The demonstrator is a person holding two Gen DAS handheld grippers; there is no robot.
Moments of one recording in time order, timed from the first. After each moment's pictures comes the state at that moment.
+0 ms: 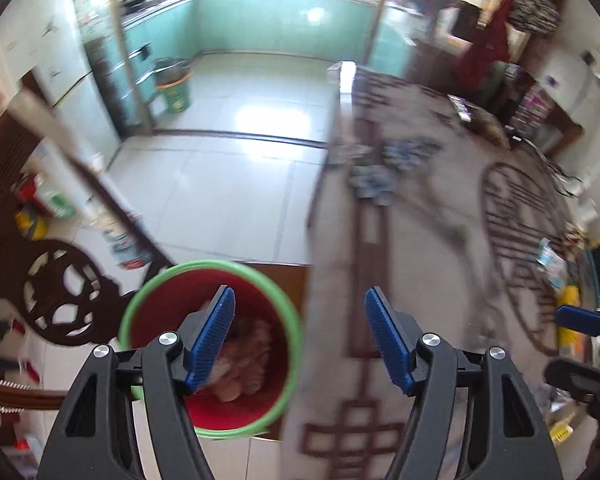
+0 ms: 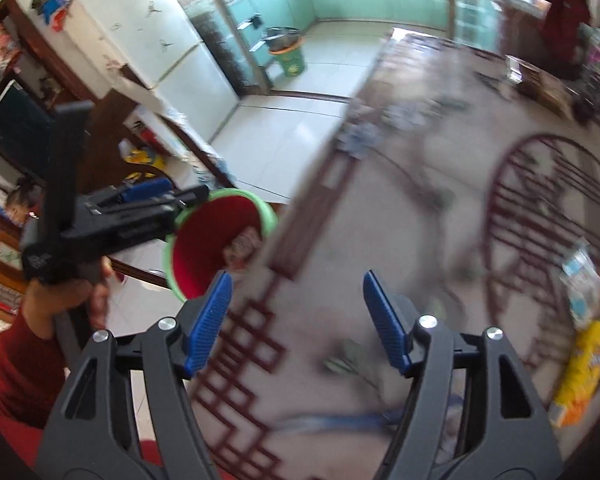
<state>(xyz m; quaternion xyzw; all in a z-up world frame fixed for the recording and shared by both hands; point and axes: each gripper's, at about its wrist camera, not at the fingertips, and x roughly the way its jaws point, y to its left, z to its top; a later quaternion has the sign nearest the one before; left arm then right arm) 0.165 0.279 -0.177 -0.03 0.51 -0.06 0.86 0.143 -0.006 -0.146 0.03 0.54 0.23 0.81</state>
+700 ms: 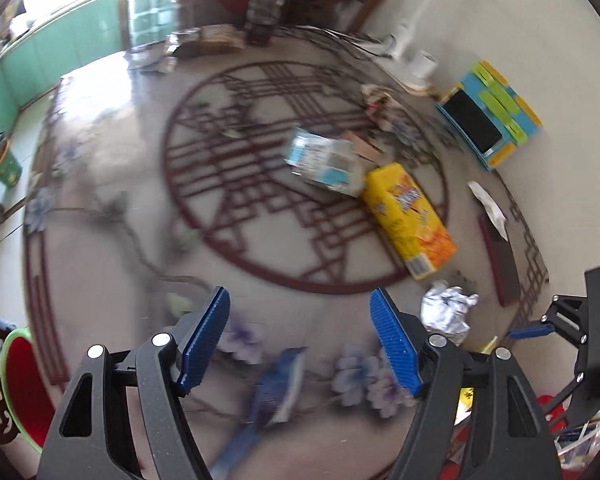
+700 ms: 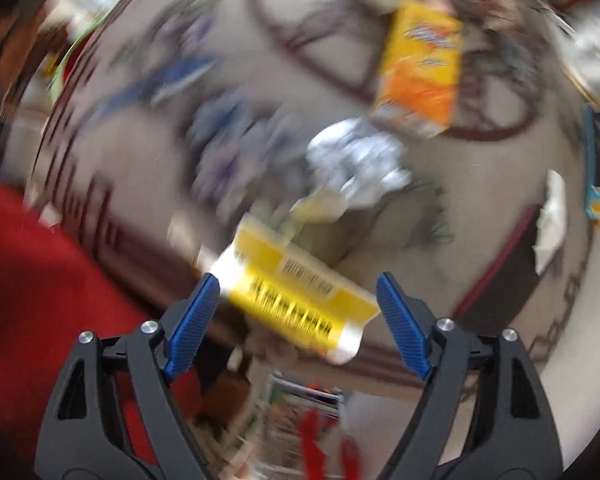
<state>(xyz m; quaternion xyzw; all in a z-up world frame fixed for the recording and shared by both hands) 0.098 -0.014 -0.187 0.08 0.54 -0.33 0.77 -0.037 -0.243 -0.221 -0.09 0.71 0.15 0.68</state>
